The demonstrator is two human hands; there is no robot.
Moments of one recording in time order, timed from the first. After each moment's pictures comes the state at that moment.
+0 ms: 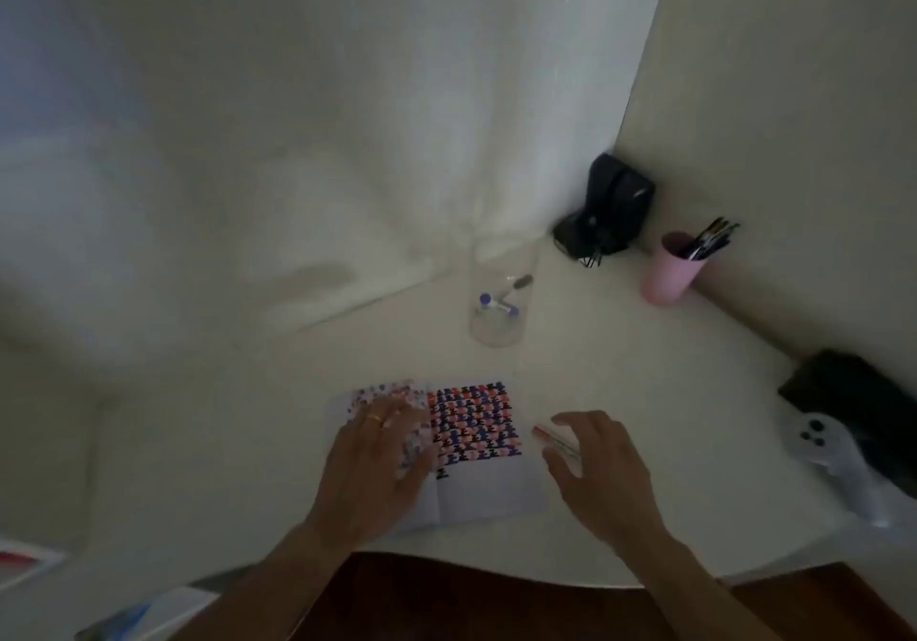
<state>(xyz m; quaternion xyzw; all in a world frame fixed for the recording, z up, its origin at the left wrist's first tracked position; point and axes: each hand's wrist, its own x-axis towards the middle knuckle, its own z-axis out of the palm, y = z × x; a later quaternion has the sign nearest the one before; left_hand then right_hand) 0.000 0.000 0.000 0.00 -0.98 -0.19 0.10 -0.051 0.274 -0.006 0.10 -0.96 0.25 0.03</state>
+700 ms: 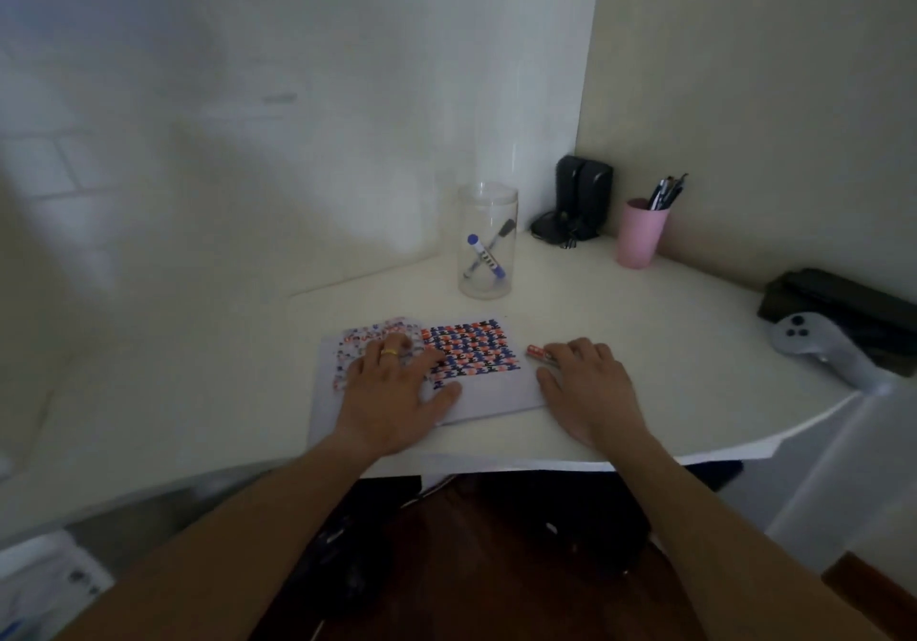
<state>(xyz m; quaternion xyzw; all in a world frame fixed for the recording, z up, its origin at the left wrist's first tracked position) 0.006 0.015 -0.089 0.00 -0.99 -0.08 0.14 -0.043 0.268 -0.096 0.10 -0.97 0.10 0.18</state>
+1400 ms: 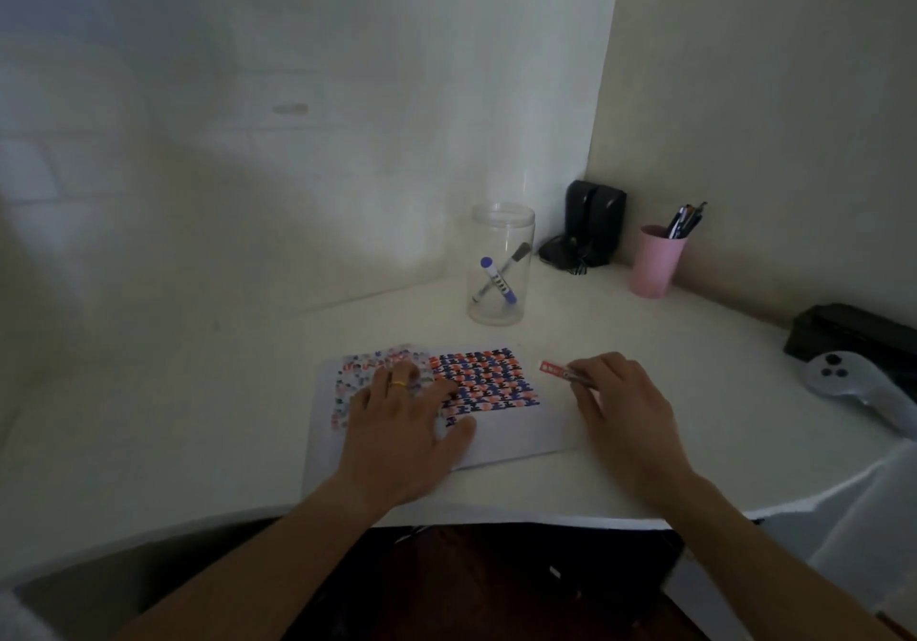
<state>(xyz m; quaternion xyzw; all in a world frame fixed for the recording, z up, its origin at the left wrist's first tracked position) 0.003 0.014 -0.092 -0.01 -0.98 -0.08 0.18 -0.052 0.271 -0.087 0.16 -0.92 0.18 0.31</state>
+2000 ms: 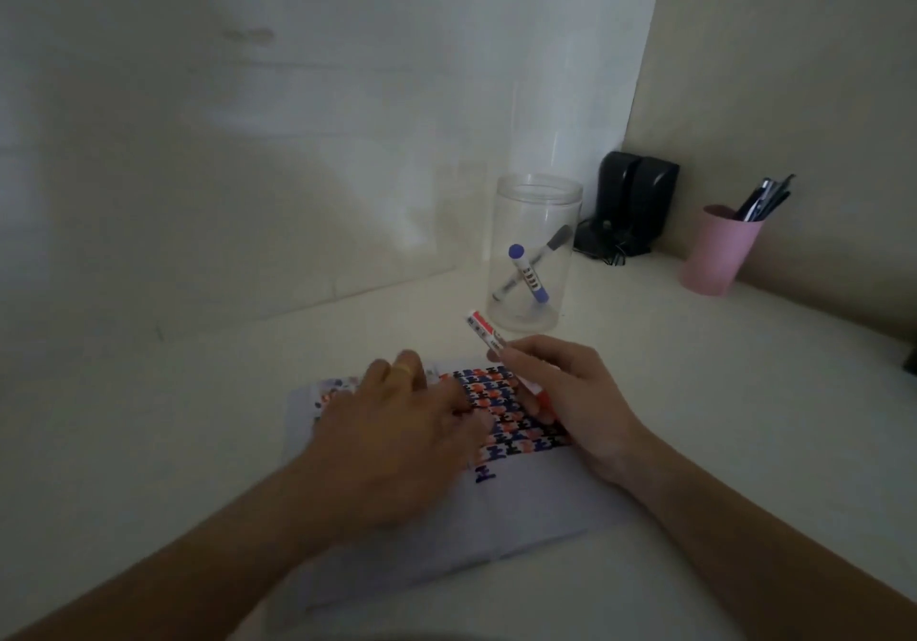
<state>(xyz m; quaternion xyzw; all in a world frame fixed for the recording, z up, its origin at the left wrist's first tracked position) -0.044 -0.011 -0.050 -0.05 -1.00 -0.05 0.04 -0.125 0.169 -0.078 0.16 -0.73 0.66 -0.02</state>
